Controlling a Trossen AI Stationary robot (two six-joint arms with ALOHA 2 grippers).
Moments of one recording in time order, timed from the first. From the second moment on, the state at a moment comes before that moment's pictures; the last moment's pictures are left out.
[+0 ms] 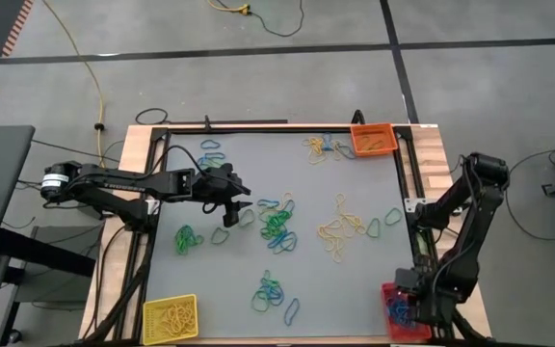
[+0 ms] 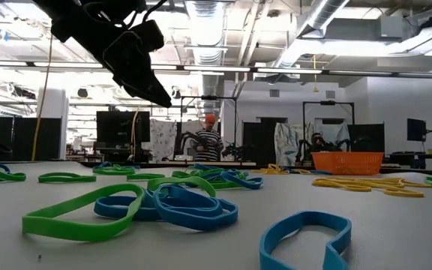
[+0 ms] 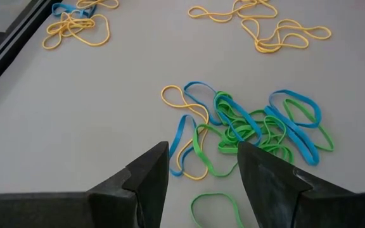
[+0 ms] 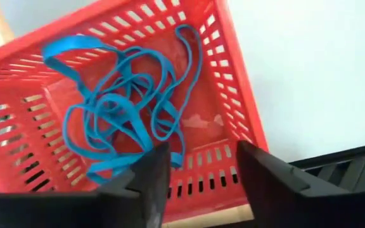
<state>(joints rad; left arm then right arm) 0.12 1.23 0.69 -0.12 -0.07 -0.03 1.23 1.38 0.86 -0.91 0.04 1.52</state>
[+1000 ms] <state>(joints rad) 0.12 1.23 0.69 -0.12 -0.07 -0.03 1.04 1.15 0.86 -0.78 0.57 1.04</state>
